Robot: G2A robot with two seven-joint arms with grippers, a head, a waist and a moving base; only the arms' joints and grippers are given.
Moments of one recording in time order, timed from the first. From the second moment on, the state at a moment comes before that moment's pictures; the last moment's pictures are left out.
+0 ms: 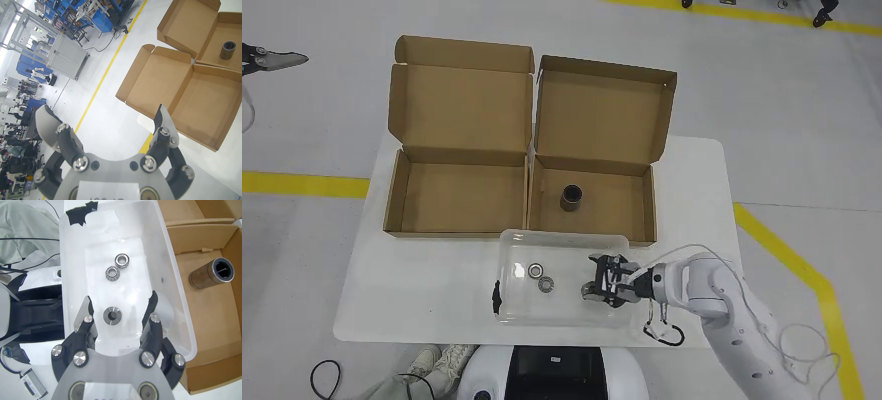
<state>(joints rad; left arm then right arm) 0.40 -0.15 -1.00 -1.50 0.90 -0.88 -0.13 -1.37 -1.13 1.14 -1.81 -1.11 -0.97 0.70</state>
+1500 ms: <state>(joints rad) 0.40 -0.15 -1.00 -1.50 0.90 -0.88 -0.13 -1.28 -1.11 0.93 -1.73 -1.16 -0.76 0.87</state>
